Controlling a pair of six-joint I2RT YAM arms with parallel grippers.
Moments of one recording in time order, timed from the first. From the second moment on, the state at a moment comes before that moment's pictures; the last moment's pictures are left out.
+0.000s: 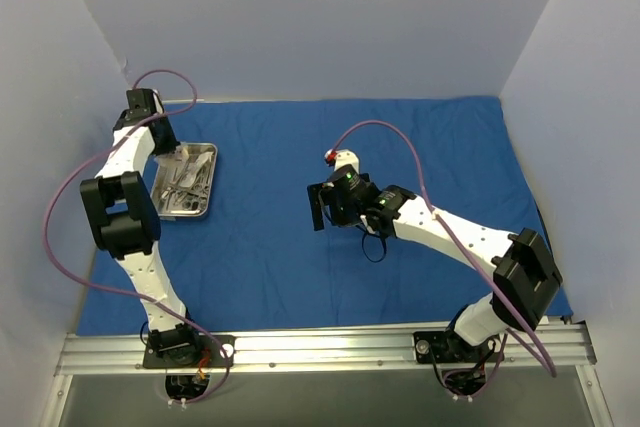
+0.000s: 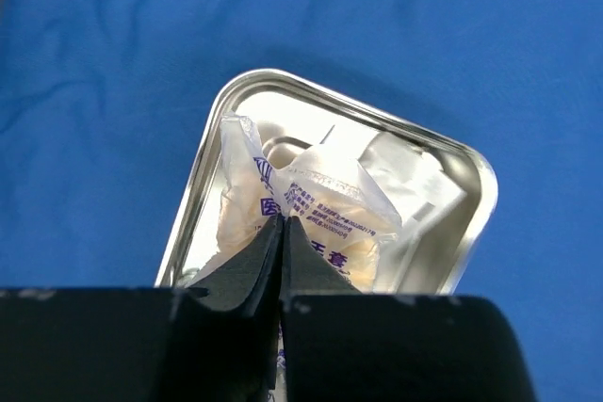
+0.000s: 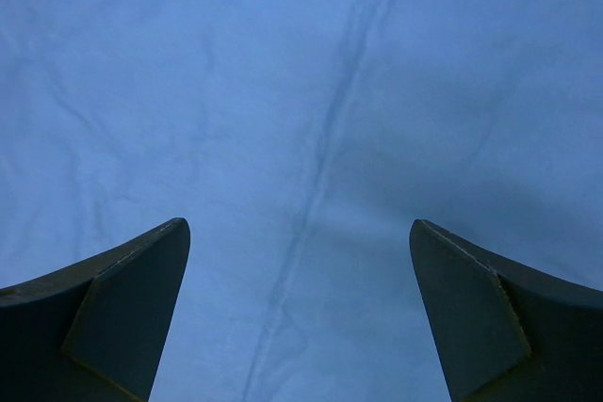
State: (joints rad) left arm 0.18 2.07 1.72 -0.53 -0.03 -0.17; right arm 0.83 1.50 1.08 -0.42 0.21 0.47
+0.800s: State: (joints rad) left arm -0.33 1.40 1.39 -0.55 -0.19 -0.49; right arm 0.80 1.68 1.57 -0.32 0.05 0.54
